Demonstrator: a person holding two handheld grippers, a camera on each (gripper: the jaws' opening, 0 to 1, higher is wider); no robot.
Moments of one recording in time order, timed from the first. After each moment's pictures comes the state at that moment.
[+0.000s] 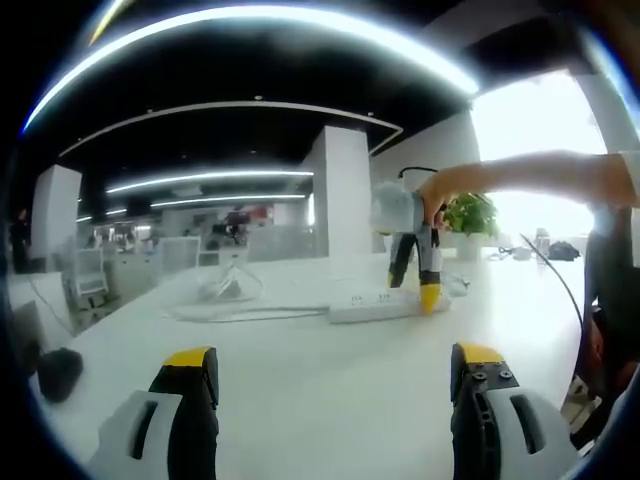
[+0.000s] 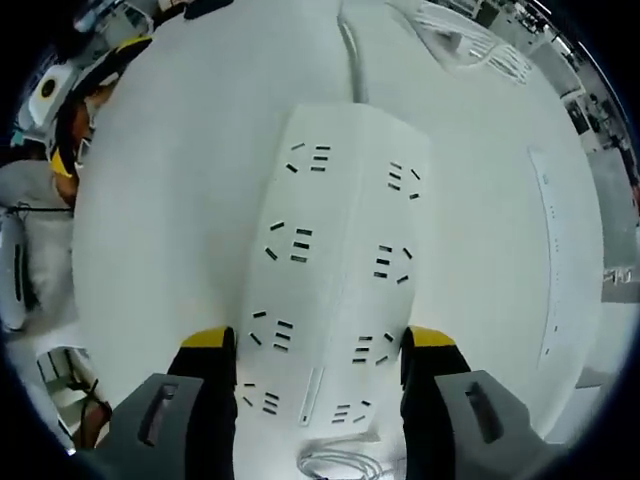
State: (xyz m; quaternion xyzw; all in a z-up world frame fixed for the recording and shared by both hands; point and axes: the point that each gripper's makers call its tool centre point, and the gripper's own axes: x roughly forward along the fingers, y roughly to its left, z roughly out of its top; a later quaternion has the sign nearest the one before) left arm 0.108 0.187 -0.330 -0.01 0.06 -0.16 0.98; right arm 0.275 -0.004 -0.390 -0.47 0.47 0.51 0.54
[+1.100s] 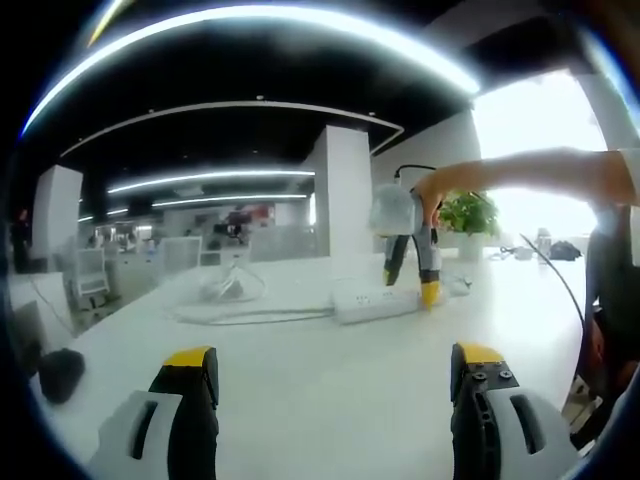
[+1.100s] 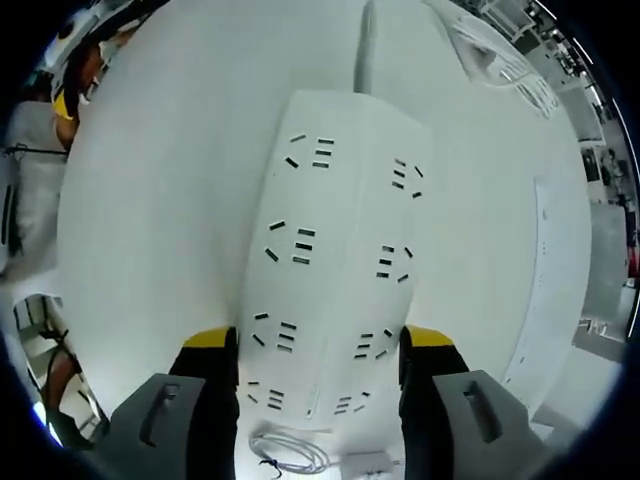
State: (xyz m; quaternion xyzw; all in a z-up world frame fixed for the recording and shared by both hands) left arm 0.109 0.189 -0.330 -0.01 0.06 -0.16 0.98; right arm 0.292 -0.011 -0.387 -0.56 0.43 0.51 0.49
